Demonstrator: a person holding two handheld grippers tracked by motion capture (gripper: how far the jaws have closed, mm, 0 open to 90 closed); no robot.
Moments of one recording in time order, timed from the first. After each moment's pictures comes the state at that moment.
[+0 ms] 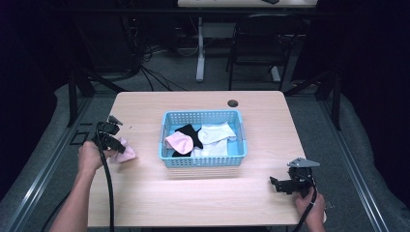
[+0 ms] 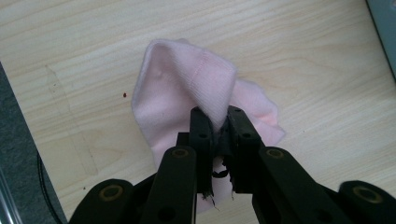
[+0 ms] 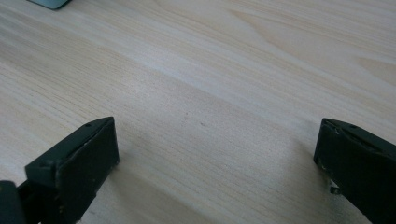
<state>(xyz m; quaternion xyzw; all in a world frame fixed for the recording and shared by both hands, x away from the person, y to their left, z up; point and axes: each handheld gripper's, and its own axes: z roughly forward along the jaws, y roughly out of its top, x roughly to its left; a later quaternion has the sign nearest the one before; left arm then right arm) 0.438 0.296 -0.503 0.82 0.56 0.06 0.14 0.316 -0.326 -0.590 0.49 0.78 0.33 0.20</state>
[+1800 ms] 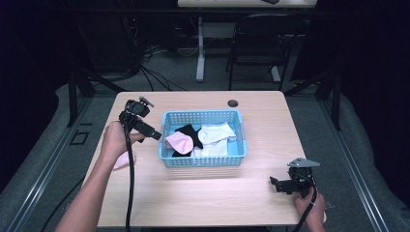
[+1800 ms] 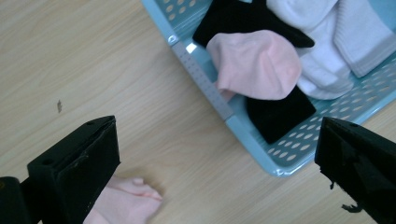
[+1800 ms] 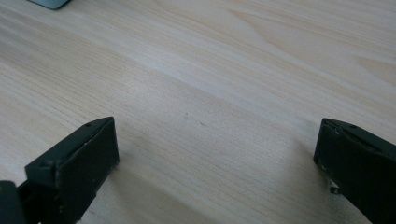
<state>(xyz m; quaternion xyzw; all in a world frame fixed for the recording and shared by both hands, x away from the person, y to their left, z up) 0.437 0.187 -0.416 0.87 0.45 0.10 0.19 0.316 -0.326 -0.590 0.49 0.78 0.33 0.20</state>
